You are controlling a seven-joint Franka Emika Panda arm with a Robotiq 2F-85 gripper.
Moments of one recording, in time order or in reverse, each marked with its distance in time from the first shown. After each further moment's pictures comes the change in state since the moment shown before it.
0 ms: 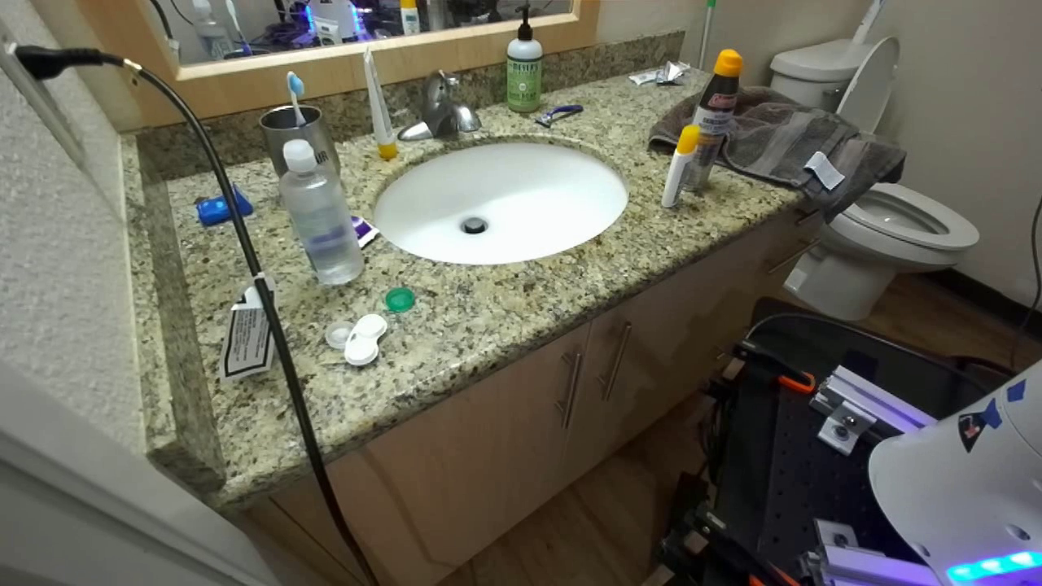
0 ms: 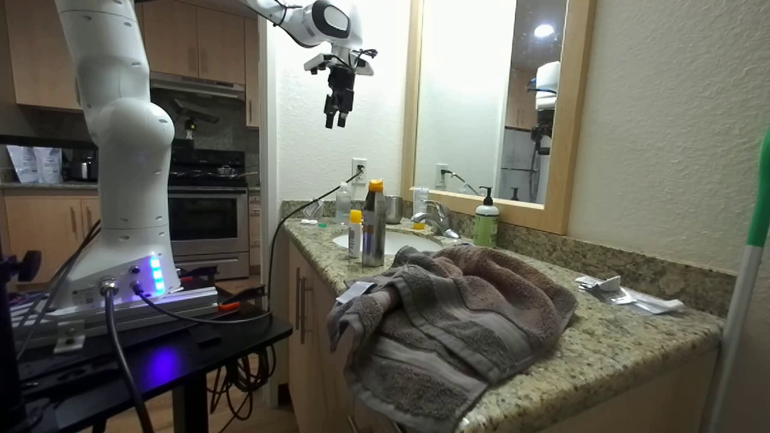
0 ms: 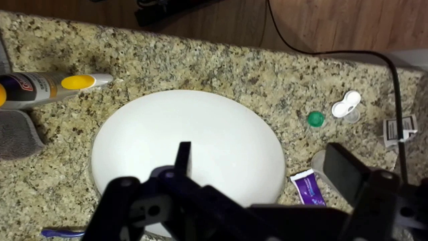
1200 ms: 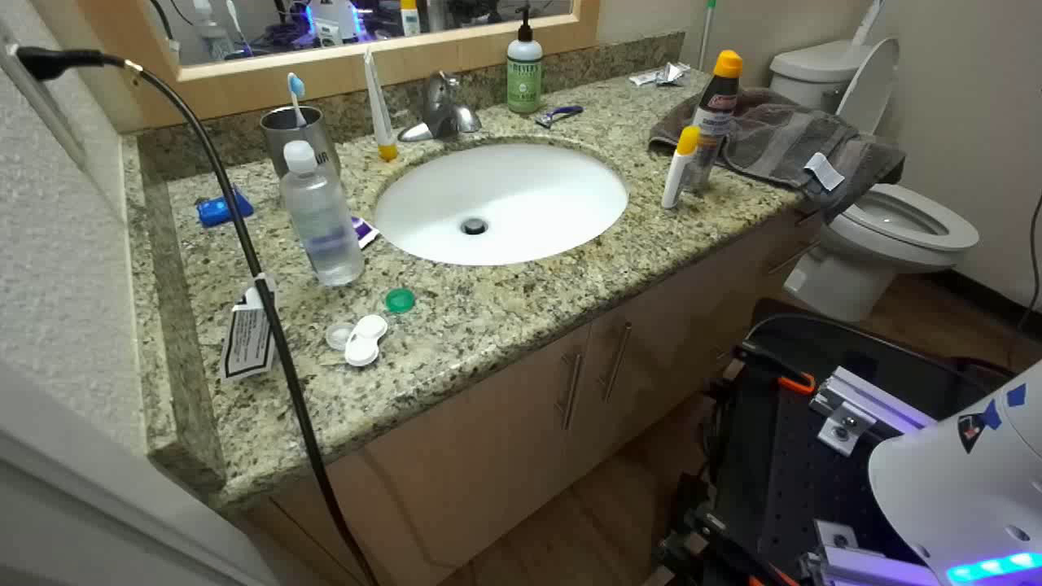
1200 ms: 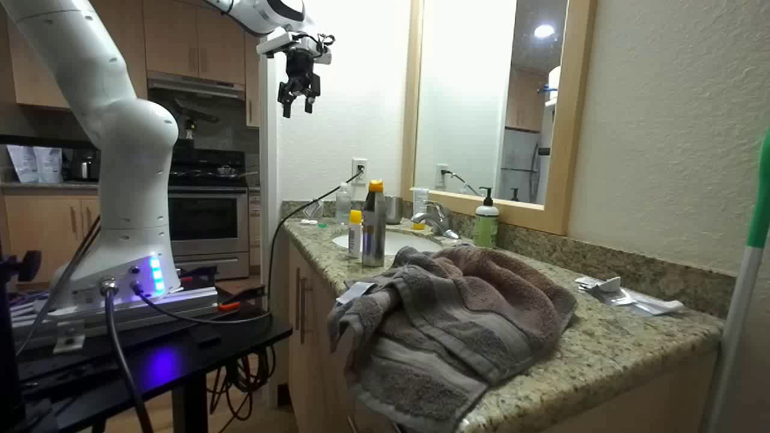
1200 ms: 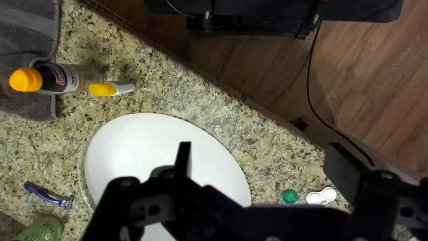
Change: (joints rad) arm 0.066 -0.318 0.109 -0.242 -0.148 -0.089 -0.216
